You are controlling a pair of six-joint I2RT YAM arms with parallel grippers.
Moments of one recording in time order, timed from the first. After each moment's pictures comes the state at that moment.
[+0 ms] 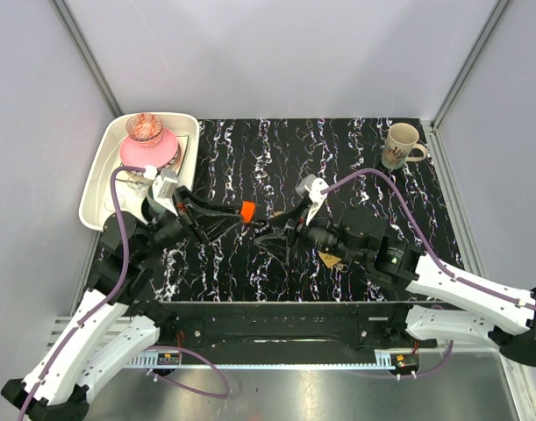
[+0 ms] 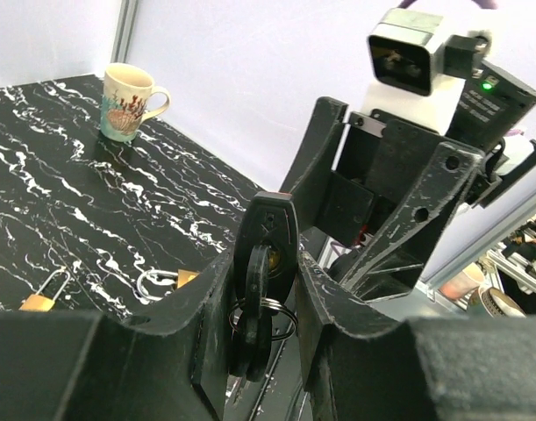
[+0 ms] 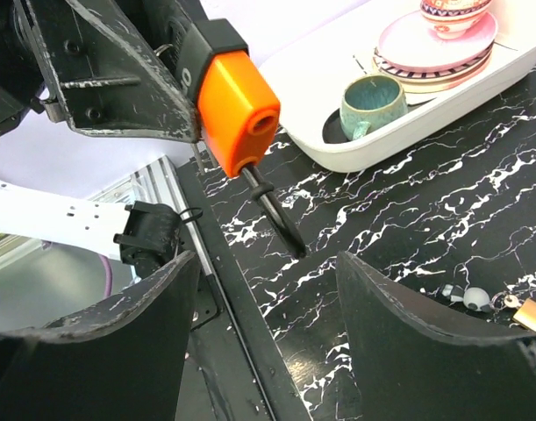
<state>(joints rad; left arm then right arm) -0.51 0.60 0.77 0.01 0.58 -0.58 1.11 0.98 0.94 0.01 -0.04 0.29</state>
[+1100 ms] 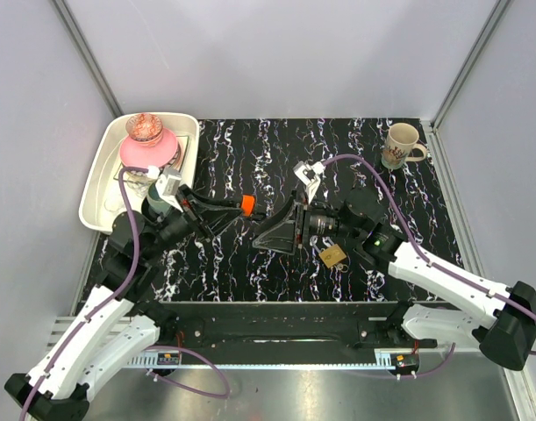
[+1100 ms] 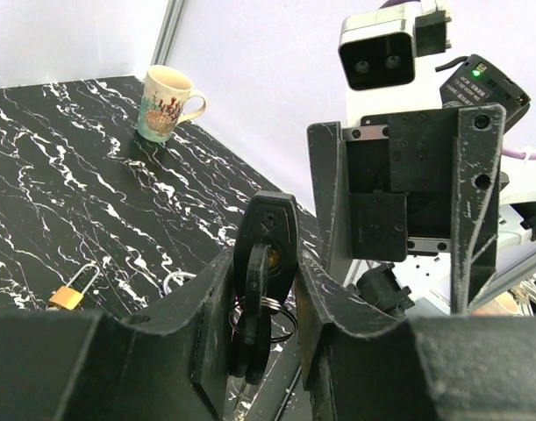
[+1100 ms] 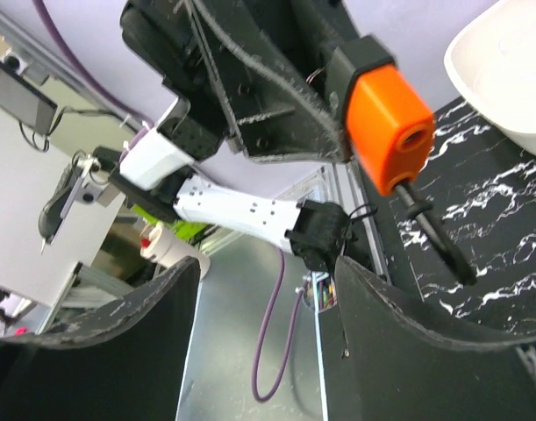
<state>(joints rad) -0.51 0.62 0.72 0.08 0.49 -0.57 0.87 1.10 0.87 0.38 -0.66 0.80</state>
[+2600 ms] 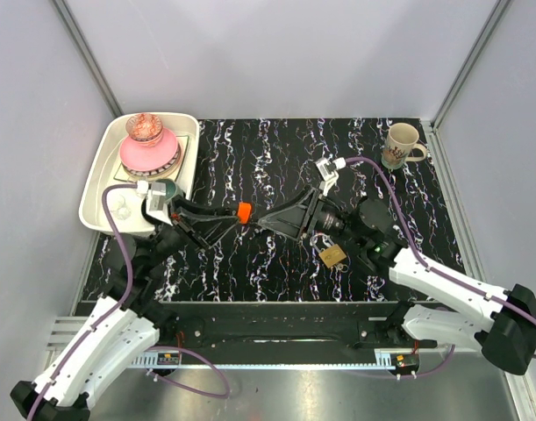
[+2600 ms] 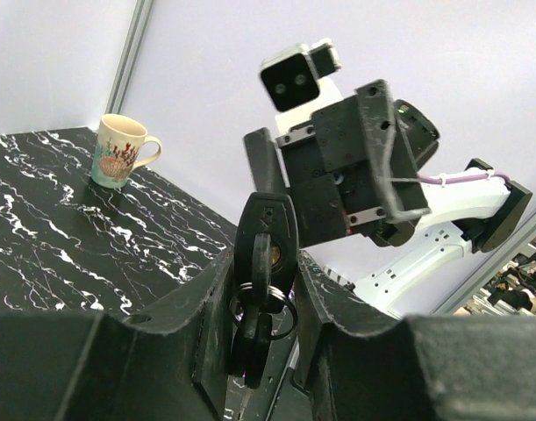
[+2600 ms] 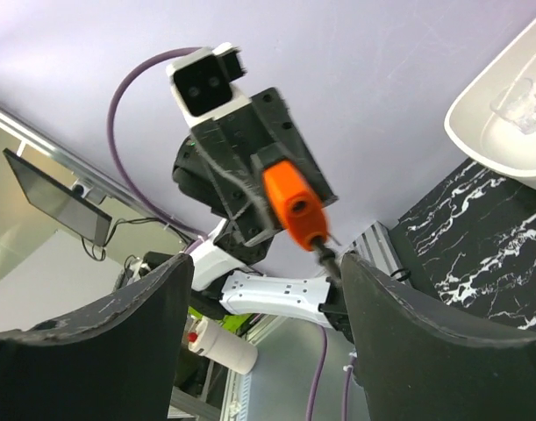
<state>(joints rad) -0.50 0.52 0.54 0.37 0.52 -0.72 0.86 1.06 0.75 0.64 -0.44 1.06</state>
